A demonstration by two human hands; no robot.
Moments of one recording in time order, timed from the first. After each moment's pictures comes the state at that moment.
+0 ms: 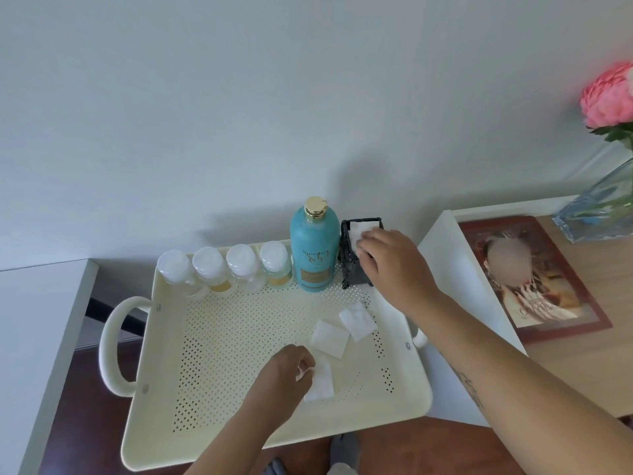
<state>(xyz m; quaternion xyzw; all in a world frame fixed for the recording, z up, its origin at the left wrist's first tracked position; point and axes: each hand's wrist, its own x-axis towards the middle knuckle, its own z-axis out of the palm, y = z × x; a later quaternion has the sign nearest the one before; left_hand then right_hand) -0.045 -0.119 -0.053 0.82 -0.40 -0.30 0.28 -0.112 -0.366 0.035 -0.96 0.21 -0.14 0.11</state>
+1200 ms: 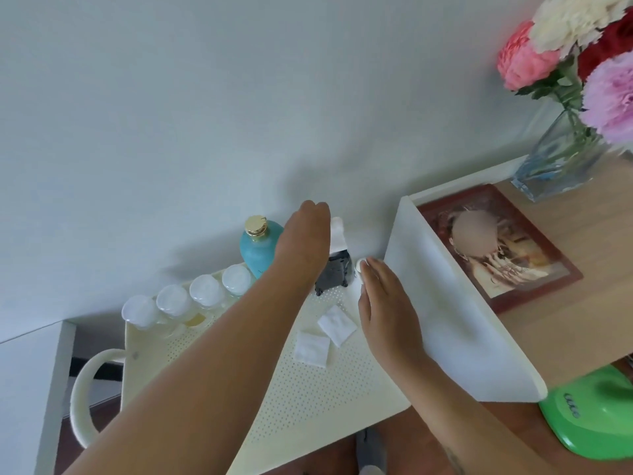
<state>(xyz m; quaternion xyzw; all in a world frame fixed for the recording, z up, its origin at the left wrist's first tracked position) -0.014 -0.331 0.085 0.85 -0.52 -0.08 0.09 -0.177 -0.318 -0.005 -0.87 0.41 -0.24 0.17</state>
